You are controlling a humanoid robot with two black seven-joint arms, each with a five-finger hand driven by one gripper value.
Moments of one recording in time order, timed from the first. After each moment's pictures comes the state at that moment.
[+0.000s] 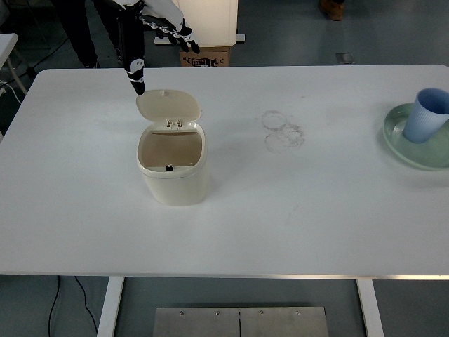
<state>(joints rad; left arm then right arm) -2.37 0.23 1.09 -1.10 0.50 -0.61 -0.31 -0.01 0.00 0.40 0.19 -0.44 -0.03 0.21</state>
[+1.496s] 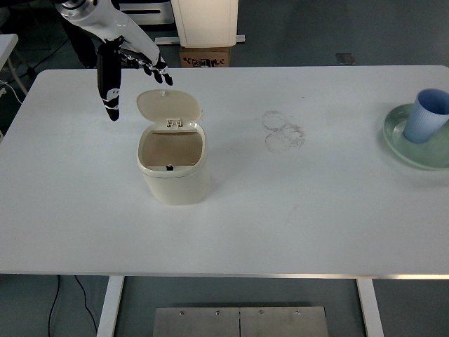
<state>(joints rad) -2.33 0.23 1.14 -1.16 0.56 -0.61 -0.31 -0.01 0.00 0.40 0.19 -0.44 -0.03 0.21</state>
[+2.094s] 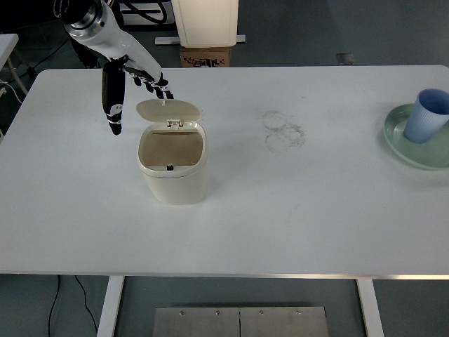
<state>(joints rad) -2.26 0.22 1.13 -1.15 0.56 -0.61 -0.31 -0.01 0.00 0.40 0.19 -0.44 -0.03 0.21</state>
